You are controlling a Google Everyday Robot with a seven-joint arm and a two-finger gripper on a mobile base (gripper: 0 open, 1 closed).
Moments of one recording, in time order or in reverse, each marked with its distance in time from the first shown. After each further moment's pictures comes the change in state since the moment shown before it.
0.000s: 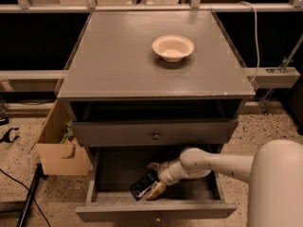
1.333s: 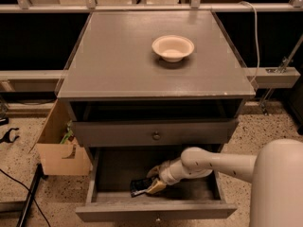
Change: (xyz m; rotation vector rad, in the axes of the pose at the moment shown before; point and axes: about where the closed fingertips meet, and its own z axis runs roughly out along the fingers) arm -0.001 -0.002 -0.012 0.018 0.010 0.016
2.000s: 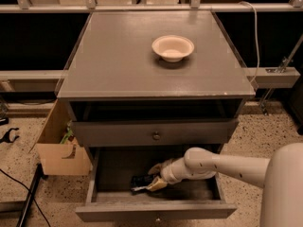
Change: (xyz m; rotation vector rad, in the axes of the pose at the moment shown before) arm -0.012 -0.005 -0.016 0.066 -0.021 0.035
